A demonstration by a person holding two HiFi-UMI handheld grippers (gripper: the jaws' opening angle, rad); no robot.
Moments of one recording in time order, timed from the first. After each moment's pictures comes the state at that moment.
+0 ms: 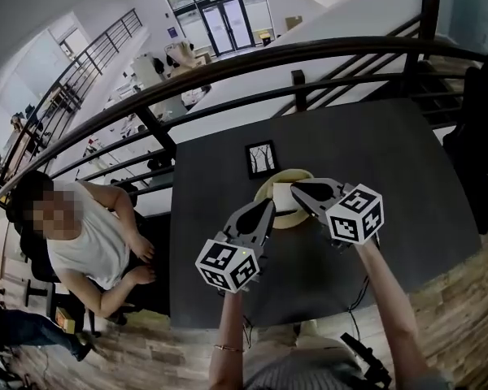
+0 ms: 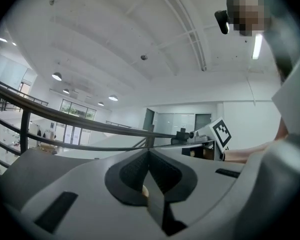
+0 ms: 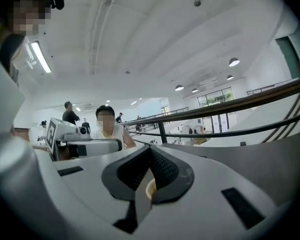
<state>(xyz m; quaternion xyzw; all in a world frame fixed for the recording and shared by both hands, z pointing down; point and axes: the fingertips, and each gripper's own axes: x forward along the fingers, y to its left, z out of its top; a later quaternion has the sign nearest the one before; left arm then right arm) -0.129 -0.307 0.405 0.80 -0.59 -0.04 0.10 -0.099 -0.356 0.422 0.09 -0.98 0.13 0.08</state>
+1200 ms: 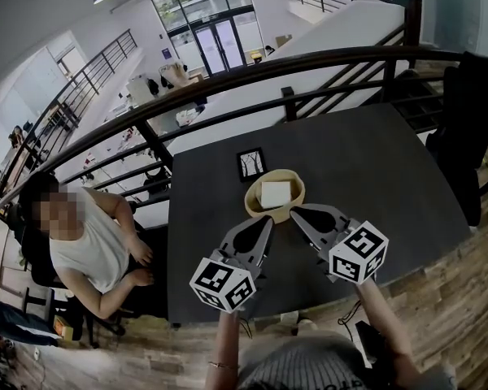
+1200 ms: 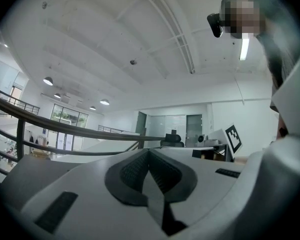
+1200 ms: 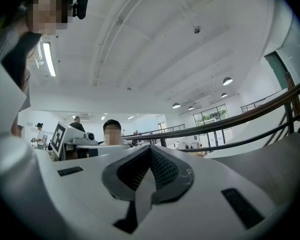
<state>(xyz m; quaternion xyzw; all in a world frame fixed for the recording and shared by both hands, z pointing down) -0.072 -0.228 0.377 0.83 -0.56 -0.04 0.06 -0.032 -0.255 0.384 0.13 -0.99 0.10 -0.02</state>
